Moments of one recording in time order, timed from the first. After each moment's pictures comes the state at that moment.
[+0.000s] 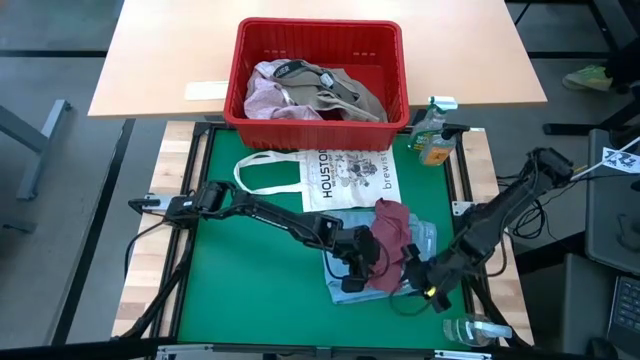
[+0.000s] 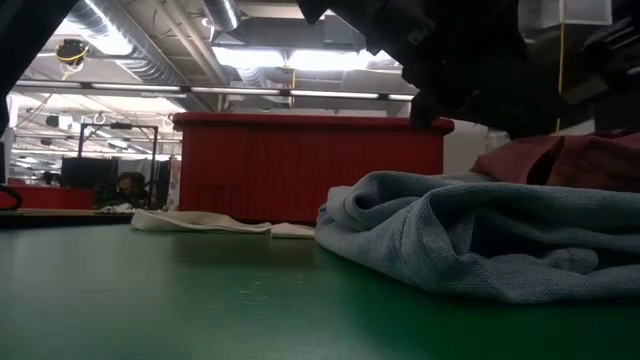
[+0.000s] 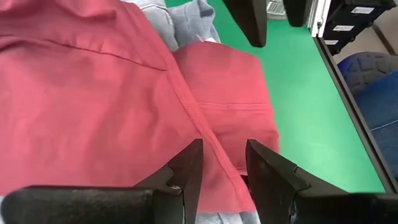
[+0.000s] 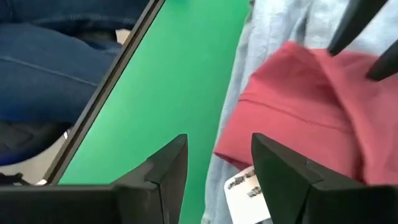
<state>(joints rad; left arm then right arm) -0.20 2.24 1.81 -0.31 0.08 -0.17 0.78 1.19 0.71 -0.39 0.10 0.34</state>
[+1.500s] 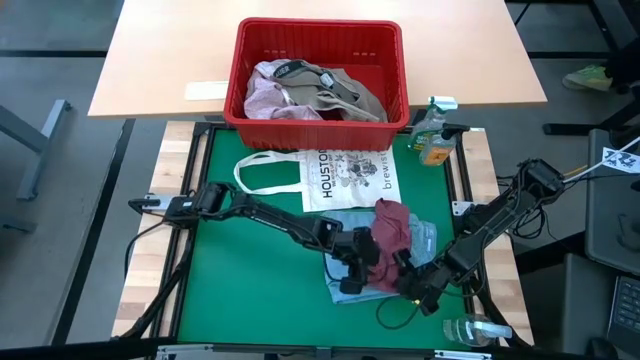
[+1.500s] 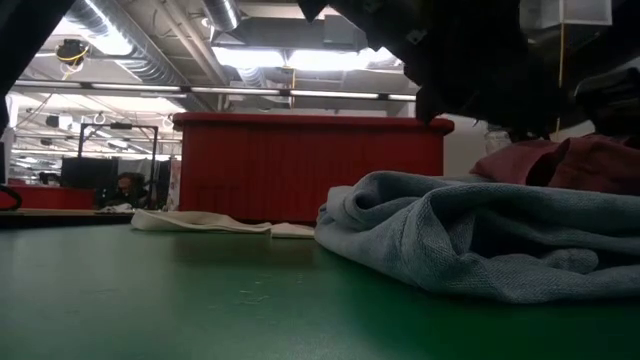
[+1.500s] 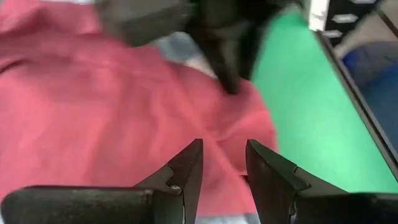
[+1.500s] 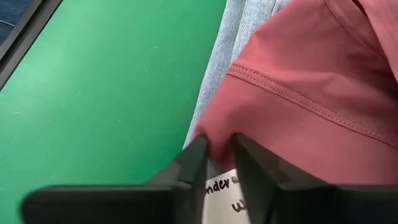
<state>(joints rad) -0.22 2.24 1.82 -0.30 0.07 -0.09 0.78 1.41 0.71 -0.34 0.16 0.26</state>
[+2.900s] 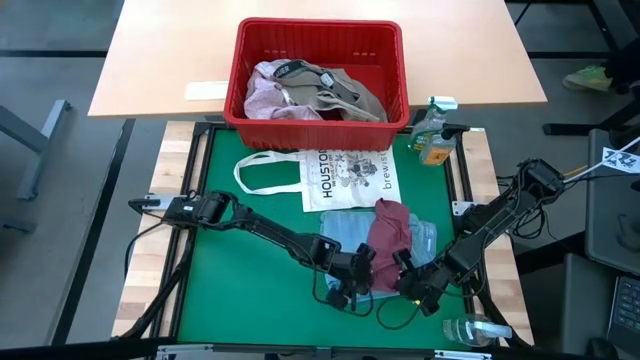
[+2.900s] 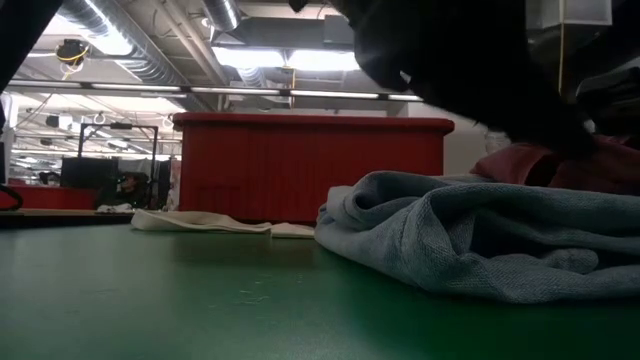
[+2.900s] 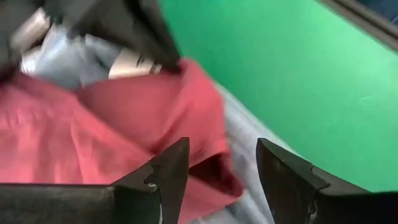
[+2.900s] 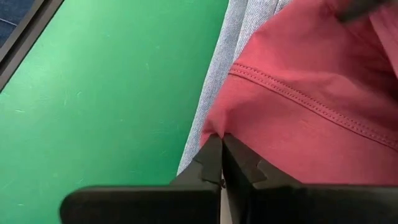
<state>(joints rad) -0.30 2.29 1.82 -0.30 -0.02 0.35 0.78 1.41 0.71 -0.34 0.16 0.26</state>
